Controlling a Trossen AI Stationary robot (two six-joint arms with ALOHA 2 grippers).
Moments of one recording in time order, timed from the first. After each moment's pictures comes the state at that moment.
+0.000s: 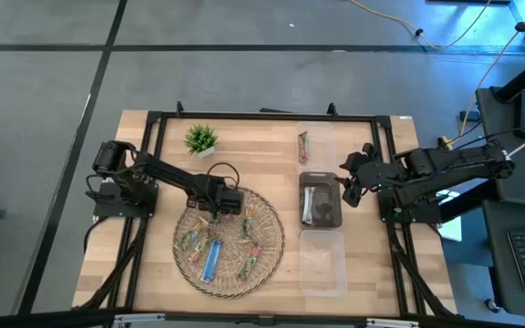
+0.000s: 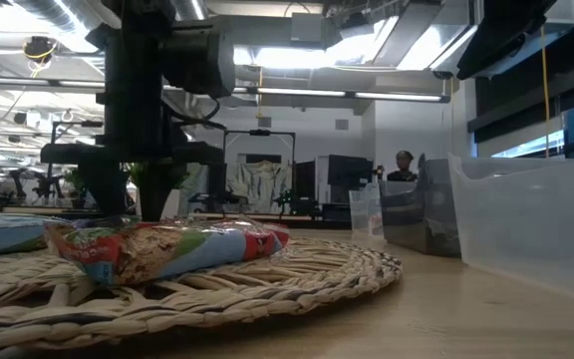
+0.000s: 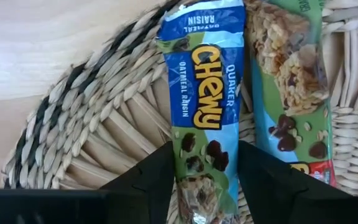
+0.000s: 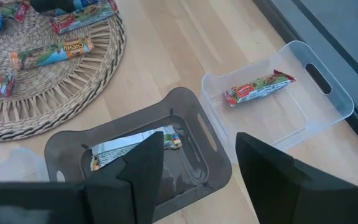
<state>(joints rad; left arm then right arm) -0.11 1.73 0.94 -0.75 -0.12 -1.57 0.20 0.95 0.99 -0.98 0.47 0.46</state>
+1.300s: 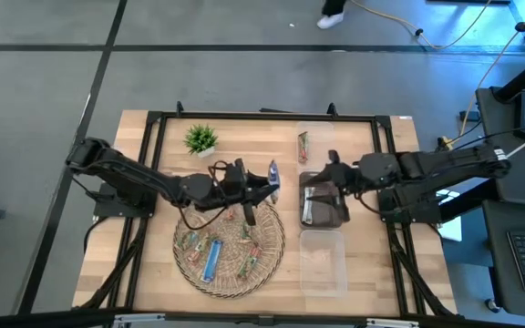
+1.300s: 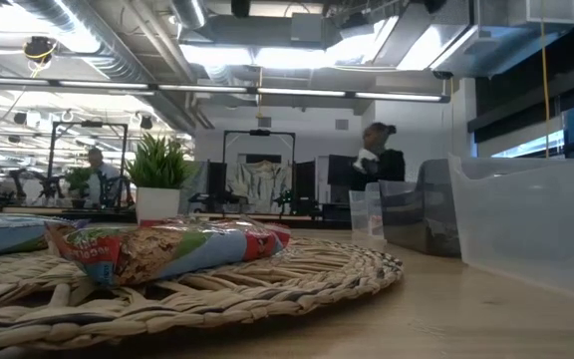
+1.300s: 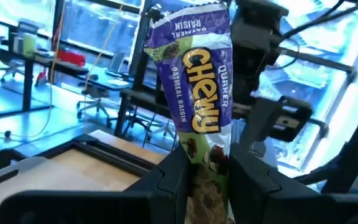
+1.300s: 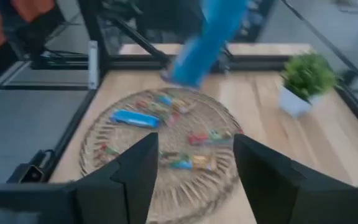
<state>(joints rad) -0.25 1.49 0.94 0.68 -0.52 -0.25 0.20 1.05 0.99 -0.31 0.09 0.09</state>
